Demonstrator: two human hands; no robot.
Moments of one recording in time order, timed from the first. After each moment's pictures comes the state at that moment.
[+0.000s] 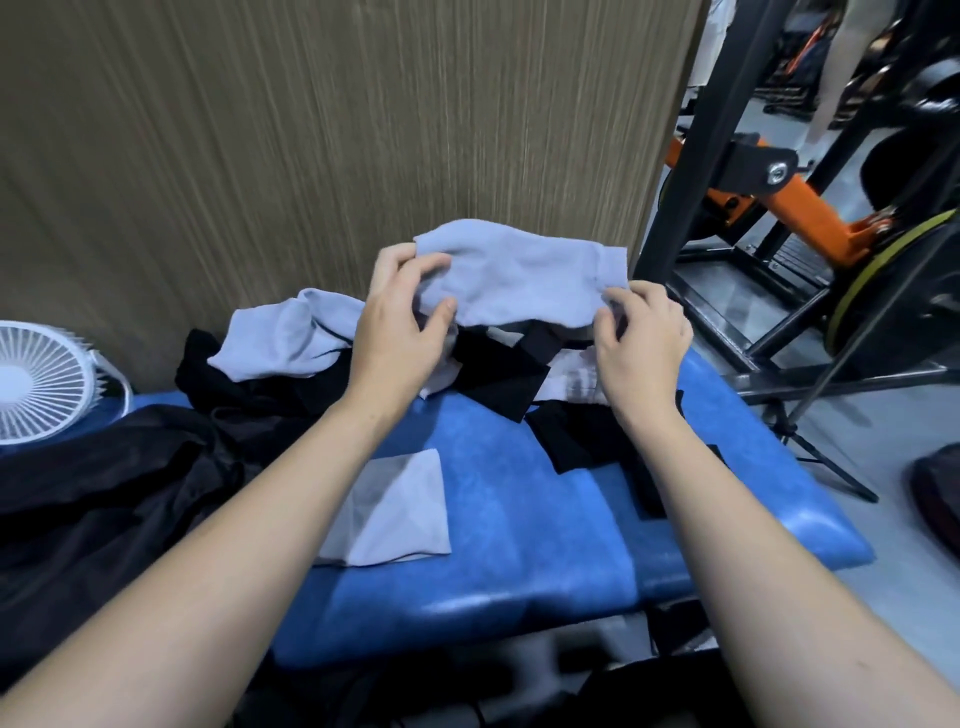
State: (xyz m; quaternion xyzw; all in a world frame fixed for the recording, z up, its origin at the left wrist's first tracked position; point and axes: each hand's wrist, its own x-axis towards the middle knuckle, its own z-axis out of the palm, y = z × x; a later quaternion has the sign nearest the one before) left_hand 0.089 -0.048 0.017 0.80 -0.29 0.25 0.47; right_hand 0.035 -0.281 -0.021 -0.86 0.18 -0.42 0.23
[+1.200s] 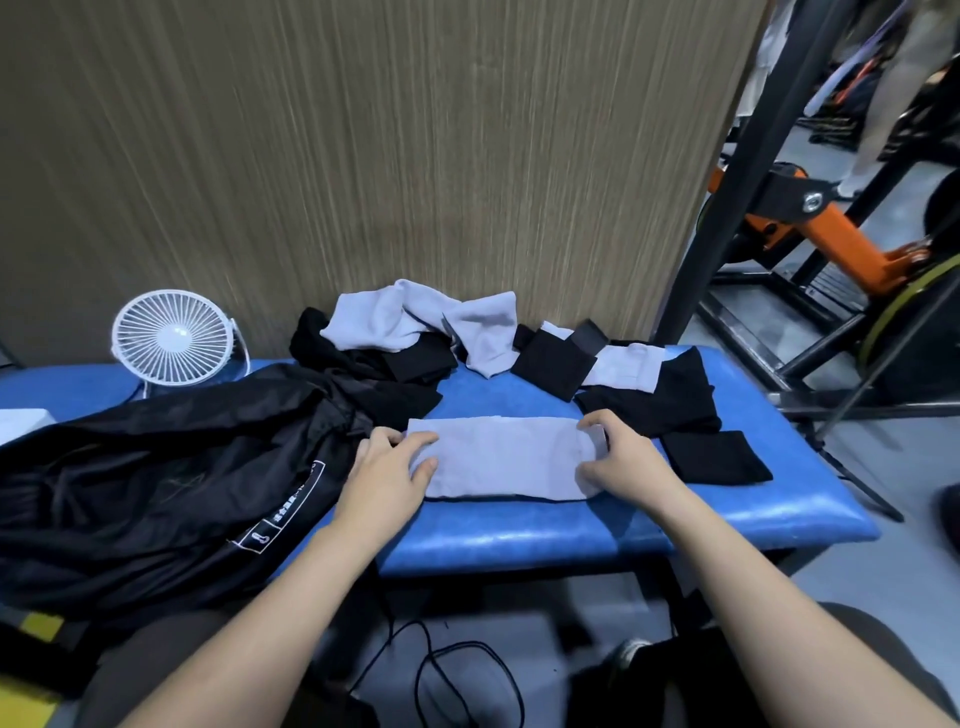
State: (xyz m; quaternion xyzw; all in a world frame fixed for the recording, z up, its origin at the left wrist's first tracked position) left_hand -0.021 0.086 -0.090 0.95 -0.13 0.05 0.28; right_hand -0.076 -0.200 -0.046 -0.92 0.16 0.02 0.37
